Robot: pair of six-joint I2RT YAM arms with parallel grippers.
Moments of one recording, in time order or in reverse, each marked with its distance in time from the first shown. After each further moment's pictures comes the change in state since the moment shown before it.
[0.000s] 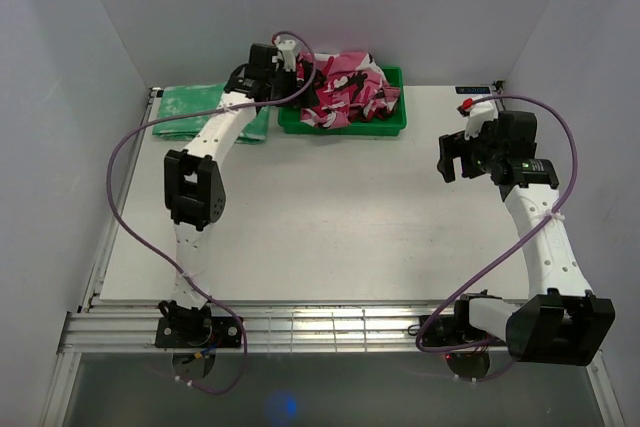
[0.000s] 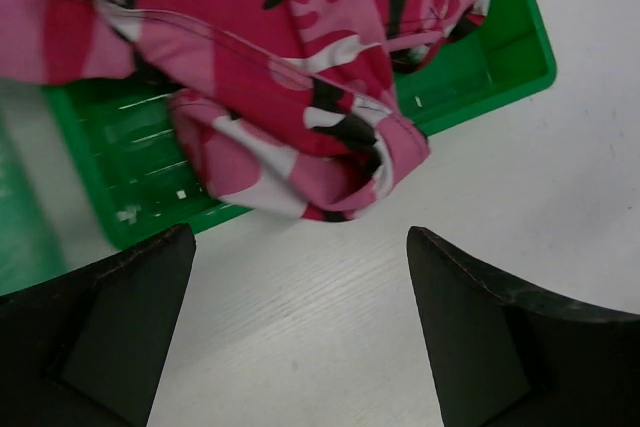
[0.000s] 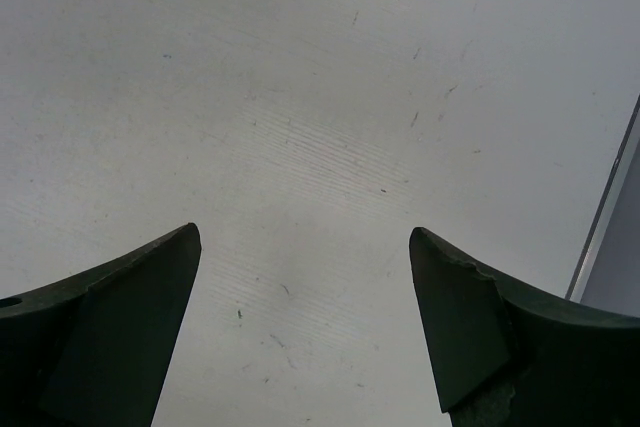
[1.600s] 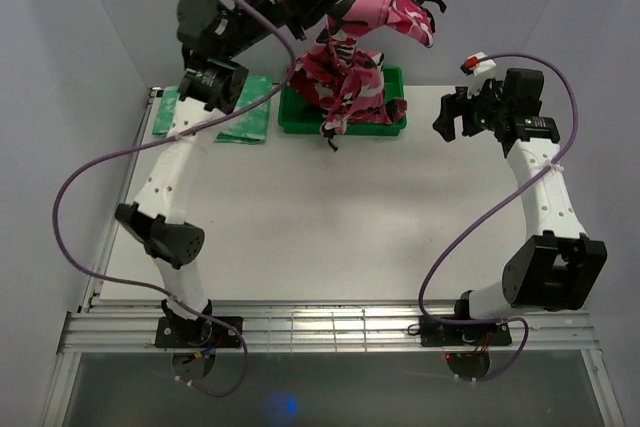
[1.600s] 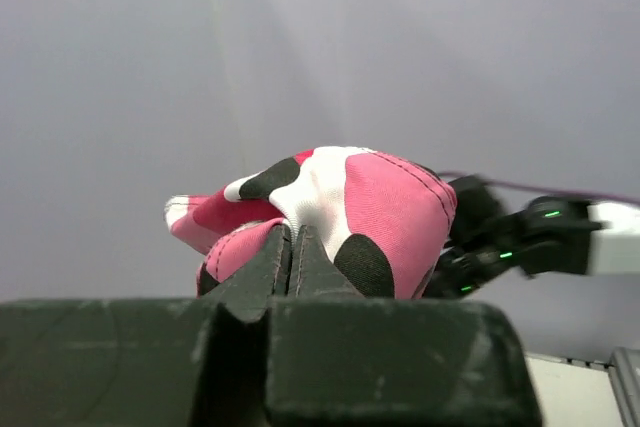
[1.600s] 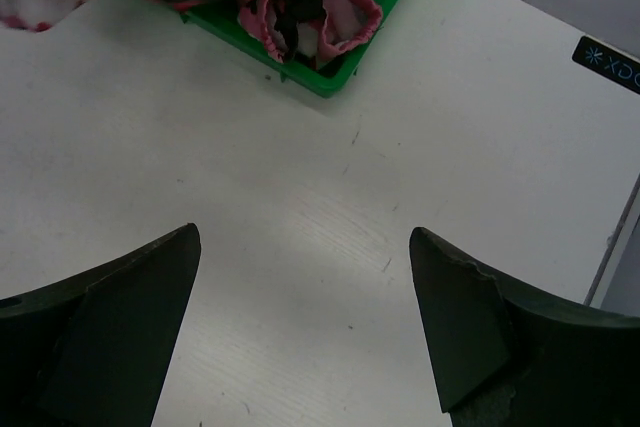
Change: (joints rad) left arm -0.183 -0.260 0.234 0.701 0.422 -0.116; right arm -0.042 0.260 0.285 0.086 -0.190 -0.031
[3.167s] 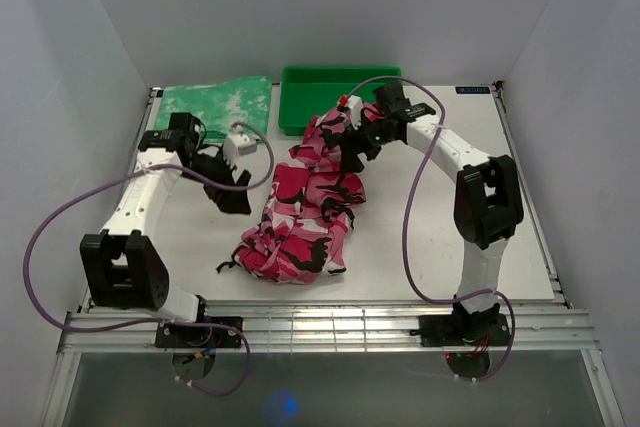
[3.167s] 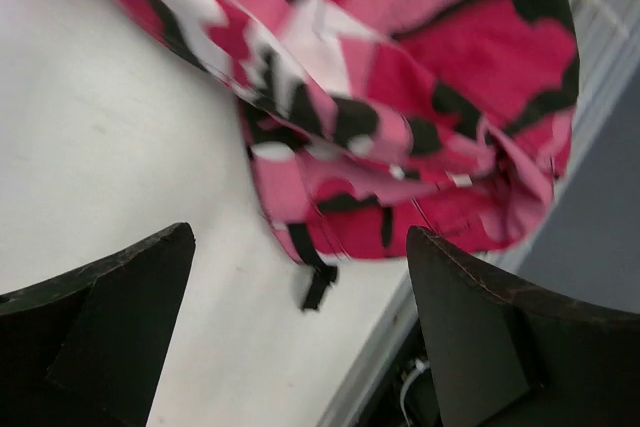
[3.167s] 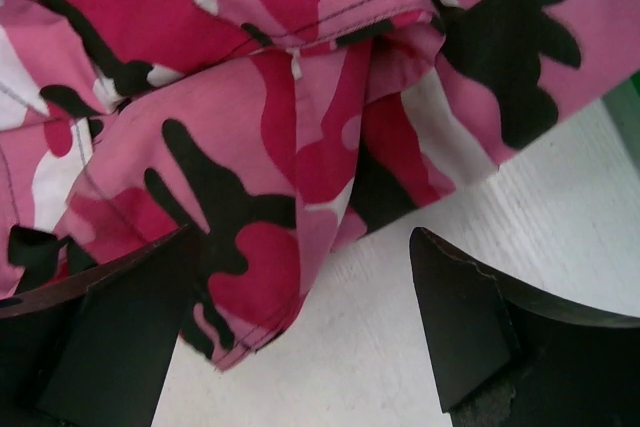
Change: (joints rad) left arm 0.420 -0.393 -0.970 -1.301 0.024 1.034; right arm 0.477 0.509 0.215 -0.088 -0.134 -0.069
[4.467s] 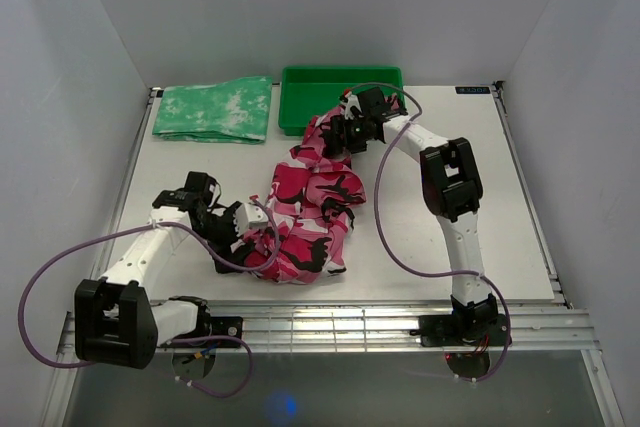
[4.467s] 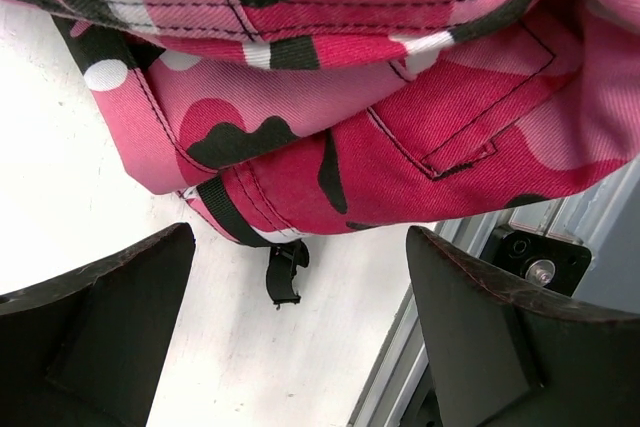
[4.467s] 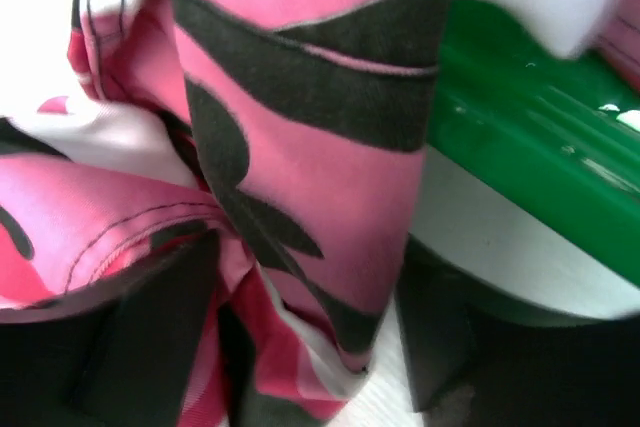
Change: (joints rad) left arm -0.109 -0.333 -0.586 0.126 -0.159 0.289; right arm 0.009 0.406 0.262 0.232 0.146 0.599
